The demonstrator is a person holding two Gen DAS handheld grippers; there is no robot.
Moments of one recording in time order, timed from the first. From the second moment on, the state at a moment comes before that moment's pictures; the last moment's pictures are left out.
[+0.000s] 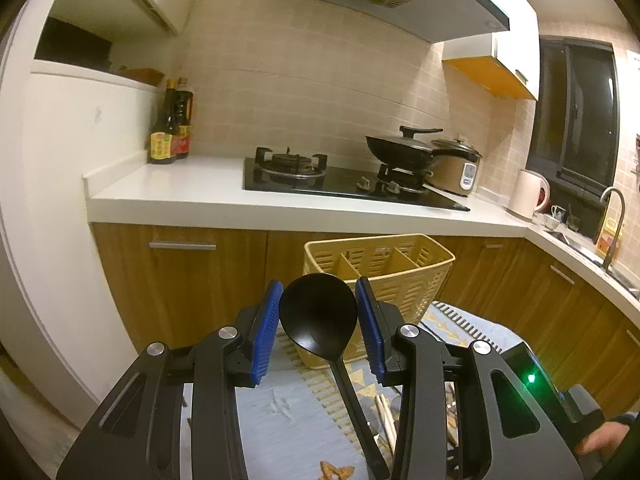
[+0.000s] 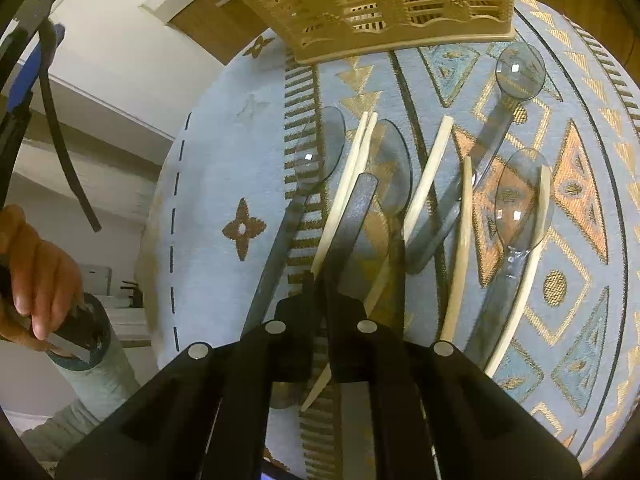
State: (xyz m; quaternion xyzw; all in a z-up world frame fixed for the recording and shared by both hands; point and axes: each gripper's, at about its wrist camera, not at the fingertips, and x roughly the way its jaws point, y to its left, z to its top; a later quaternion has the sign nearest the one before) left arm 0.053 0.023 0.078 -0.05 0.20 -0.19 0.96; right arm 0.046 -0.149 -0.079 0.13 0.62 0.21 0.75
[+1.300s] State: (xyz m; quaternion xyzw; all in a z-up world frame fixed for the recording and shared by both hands) left arm 0.067 0.011 0.092 -0.03 0.18 -0.18 0.97; right arm 0.028 -0.179 0.015 0.12 0.47 0.21 0.85
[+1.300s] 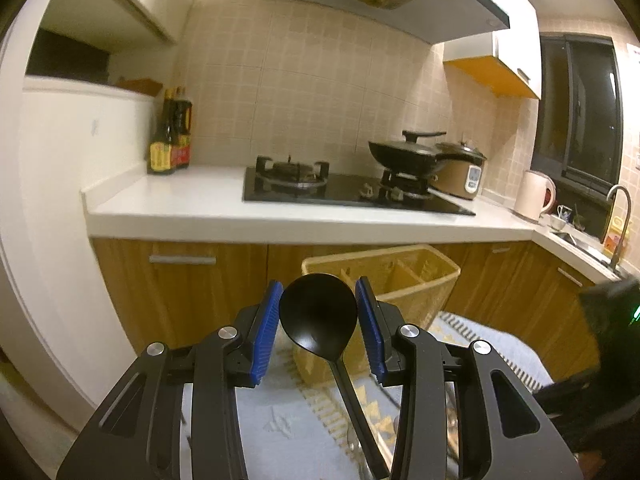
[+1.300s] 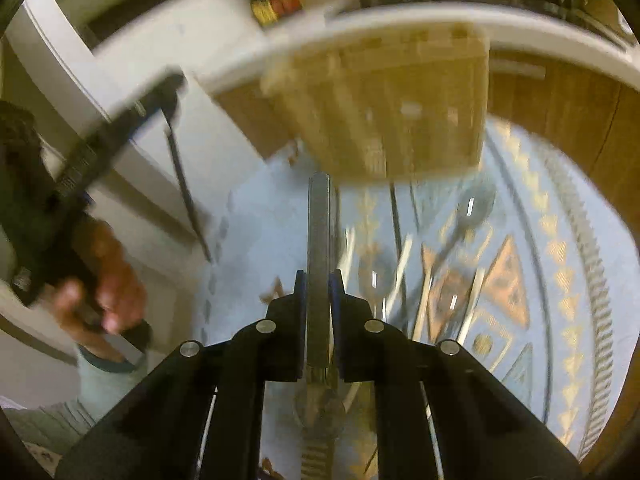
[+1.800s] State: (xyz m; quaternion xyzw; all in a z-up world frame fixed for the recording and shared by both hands) left arm 0.132 -0.026 0.161 -0.03 0.10 -0.17 0.98; right arm 0.116 -0.237 0.127 0.13 0.21 0.12 0.96
